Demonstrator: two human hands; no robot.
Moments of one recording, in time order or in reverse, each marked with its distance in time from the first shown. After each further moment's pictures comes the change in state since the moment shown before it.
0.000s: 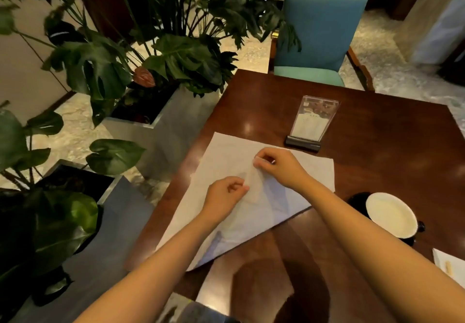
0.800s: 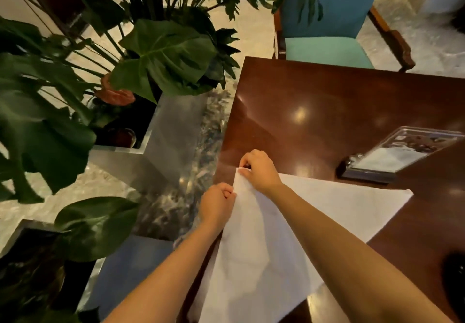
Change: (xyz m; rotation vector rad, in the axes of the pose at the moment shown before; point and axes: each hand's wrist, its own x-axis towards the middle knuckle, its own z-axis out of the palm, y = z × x) left_hand 0.225 -0.111 -0.052 0.349 -0.054 -0.271; right_hand 0.246 0.075 0.131 -0.257 -0.008 0.269
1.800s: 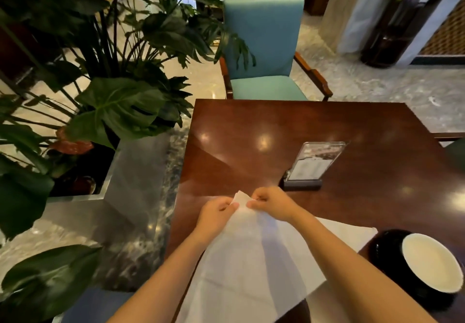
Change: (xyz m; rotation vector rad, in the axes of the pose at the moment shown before) left_hand -0.032 0.080 0.015 -0.295 -0.297 0.368; right_hand -0.108 0.058 -0.105 0.235 -0.074 0.124
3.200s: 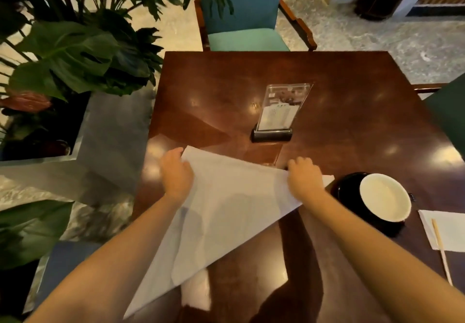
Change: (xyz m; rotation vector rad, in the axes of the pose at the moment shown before) left_hand -0.004 -0.031 0.025 0.381 0.446 -0.064; right_hand -0.088 0.109 -0.014 -0.772 0.174 0.383
